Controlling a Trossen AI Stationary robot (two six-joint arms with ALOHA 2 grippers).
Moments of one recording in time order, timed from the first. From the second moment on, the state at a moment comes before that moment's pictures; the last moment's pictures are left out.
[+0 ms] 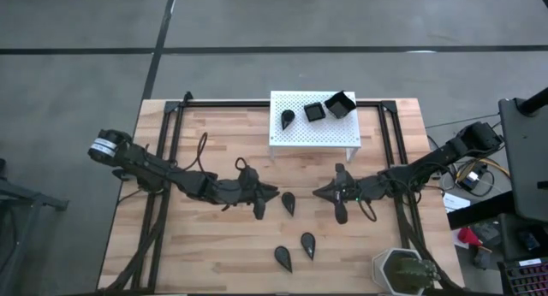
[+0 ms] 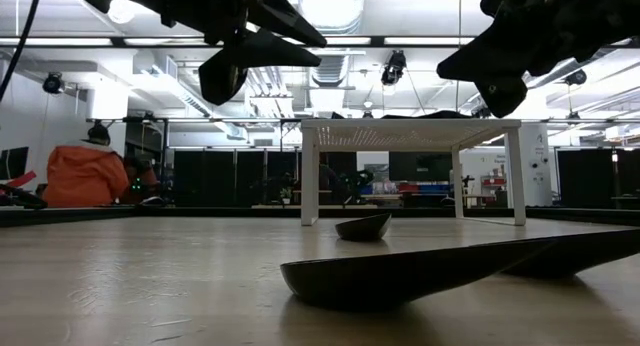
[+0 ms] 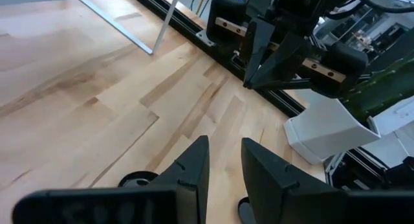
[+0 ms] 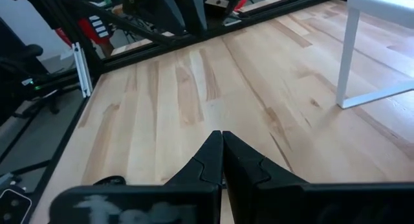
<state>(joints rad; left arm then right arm) -0.31 1.47 0.81 0.34 -0.45 -0.76 0.38 1.17 0.40 0.43 0.40 0.46</state>
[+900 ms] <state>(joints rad) -0.31 1.47 0.81 0.34 -0.51 -0.76 0.38 1.17 0.36 0.45 0.50 0.47</state>
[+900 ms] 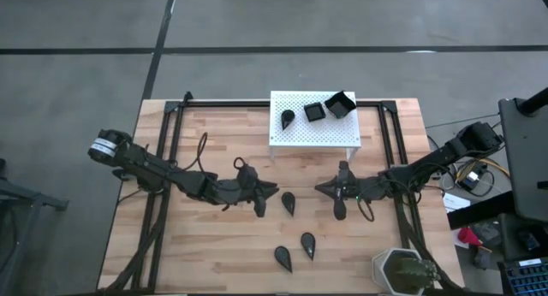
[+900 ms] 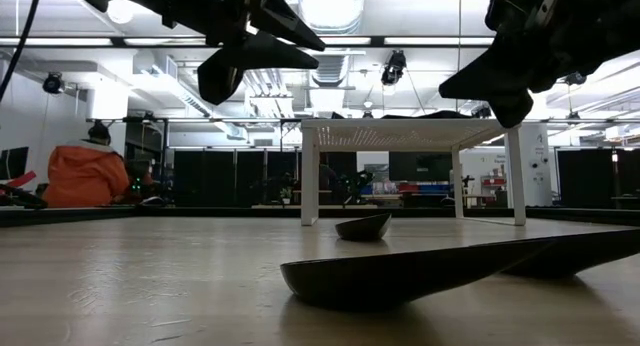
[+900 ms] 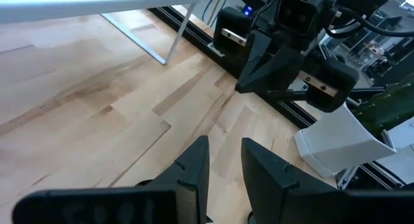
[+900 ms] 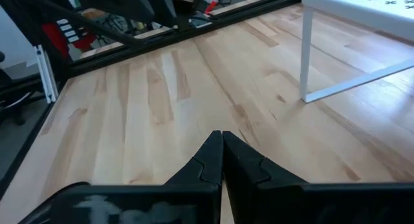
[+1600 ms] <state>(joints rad) -0.31 1.47 0.80 0.29 -0.52 -0.81 0.38 1.17 0.35 0.45 0.52 0.50</state>
